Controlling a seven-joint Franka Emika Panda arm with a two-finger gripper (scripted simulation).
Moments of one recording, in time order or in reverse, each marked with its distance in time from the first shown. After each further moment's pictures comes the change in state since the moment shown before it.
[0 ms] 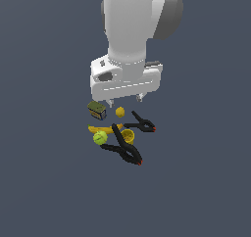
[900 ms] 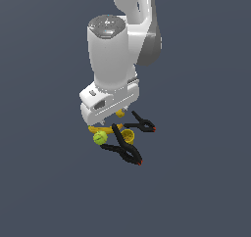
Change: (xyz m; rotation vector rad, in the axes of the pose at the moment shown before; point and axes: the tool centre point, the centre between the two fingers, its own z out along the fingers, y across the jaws) arm 0.000 0.044 0.064 -0.009 -0.010 -0.401
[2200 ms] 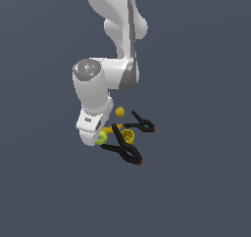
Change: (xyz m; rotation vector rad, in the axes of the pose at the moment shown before) arm -0.035 0.041 0.094 0.008 0.008 -0.596
